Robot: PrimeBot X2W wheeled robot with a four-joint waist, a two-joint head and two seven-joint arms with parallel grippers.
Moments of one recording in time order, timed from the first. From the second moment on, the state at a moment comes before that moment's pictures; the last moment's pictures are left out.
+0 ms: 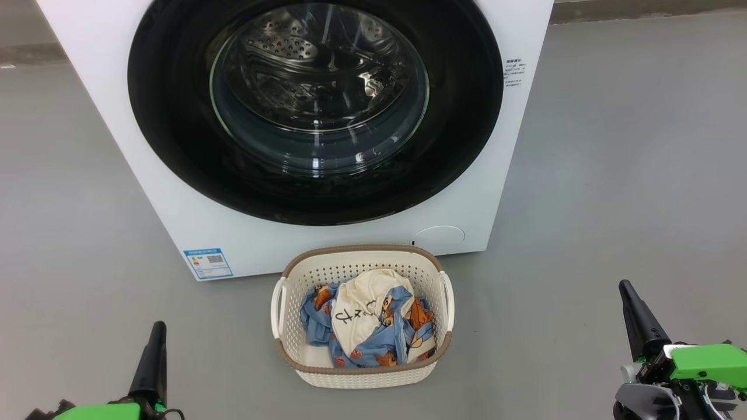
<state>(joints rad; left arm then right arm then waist) -0.08 0.04 0.08 0.27 -1.60 -0.13 0.11 -0.07 -0.04 -0.13 0.27 1.62 0.13 0.11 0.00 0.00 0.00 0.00</state>
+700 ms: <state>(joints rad) -0.05 0.03 0.07 0.29 -1.60 -0.13 0.08 -0.04 -0.03 -0.11 0.30 1.62 0.13 0.09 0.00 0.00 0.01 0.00</state>
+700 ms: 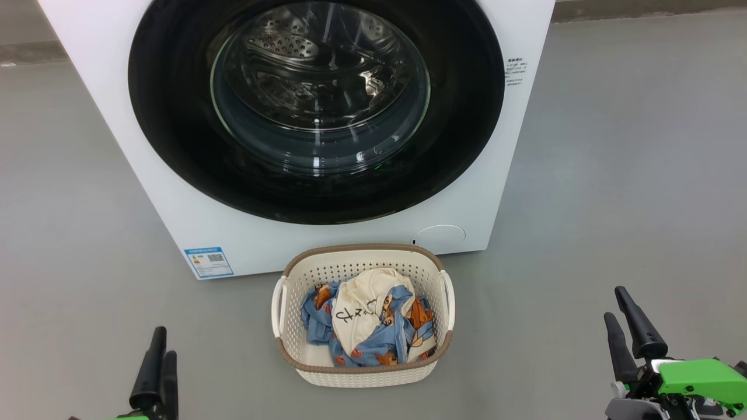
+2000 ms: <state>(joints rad) -0.08 0.07 -0.03 0.21 -1.37 -0.13 -0.04 -0.11 -0.10 0.04 0.21 1.44 0.13 -0.04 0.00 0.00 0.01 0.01</state>
